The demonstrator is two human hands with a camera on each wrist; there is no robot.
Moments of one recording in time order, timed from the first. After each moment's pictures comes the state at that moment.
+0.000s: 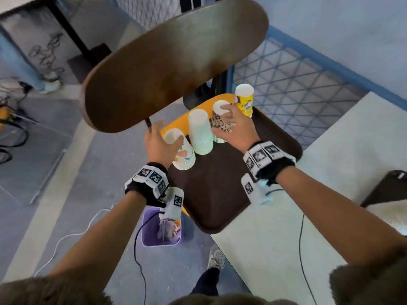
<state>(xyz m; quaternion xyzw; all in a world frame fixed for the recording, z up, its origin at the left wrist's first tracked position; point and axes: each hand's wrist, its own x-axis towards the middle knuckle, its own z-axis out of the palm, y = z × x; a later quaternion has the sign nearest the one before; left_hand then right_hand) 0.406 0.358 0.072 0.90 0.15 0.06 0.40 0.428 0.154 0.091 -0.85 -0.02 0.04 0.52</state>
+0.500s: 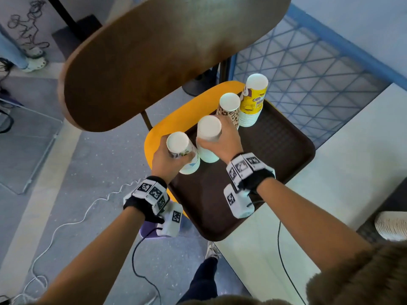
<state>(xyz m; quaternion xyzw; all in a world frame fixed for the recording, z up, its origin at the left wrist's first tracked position) 0.400 0.360 0.035 0.85 0.16 -0.07 0.50 0.441 0.205 0.046 -0.85 0.03 0.05 0.52</state>
